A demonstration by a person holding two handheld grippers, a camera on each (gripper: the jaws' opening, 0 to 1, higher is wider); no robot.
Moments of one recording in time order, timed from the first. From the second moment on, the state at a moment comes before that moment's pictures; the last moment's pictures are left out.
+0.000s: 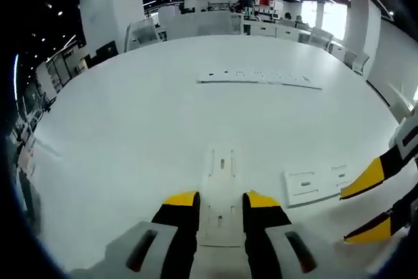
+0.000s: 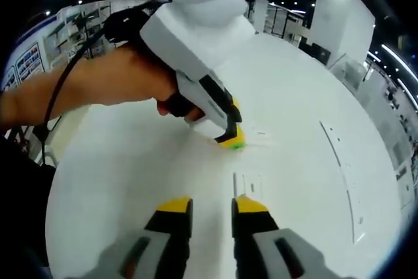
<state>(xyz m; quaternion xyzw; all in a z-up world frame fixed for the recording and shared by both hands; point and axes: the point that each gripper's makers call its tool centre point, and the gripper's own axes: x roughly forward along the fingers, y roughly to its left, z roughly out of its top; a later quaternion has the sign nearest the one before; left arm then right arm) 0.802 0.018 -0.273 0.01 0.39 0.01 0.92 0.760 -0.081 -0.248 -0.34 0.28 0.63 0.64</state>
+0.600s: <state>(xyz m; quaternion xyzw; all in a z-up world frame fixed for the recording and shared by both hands) 0.796 0.026 -0.259 -0.01 0.35 0.01 0.94 0.761 -0.081 -0.246 -0.33 0.28 0.62 0.65</state>
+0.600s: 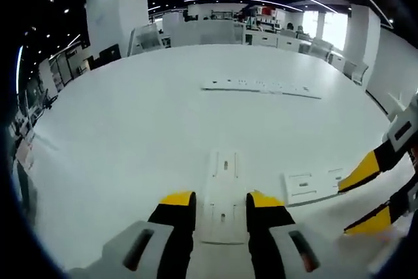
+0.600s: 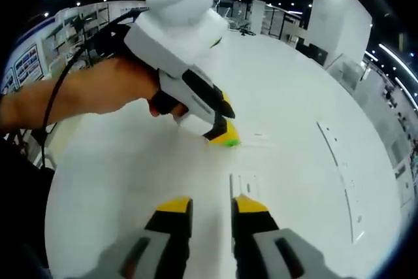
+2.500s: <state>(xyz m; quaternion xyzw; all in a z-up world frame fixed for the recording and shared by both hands) 0.756 0.027 -0.262 -0.01 0.20 0.01 0.98 0.757 -0.085 -0.255 -0.35 0.29 0.63 0.64</state>
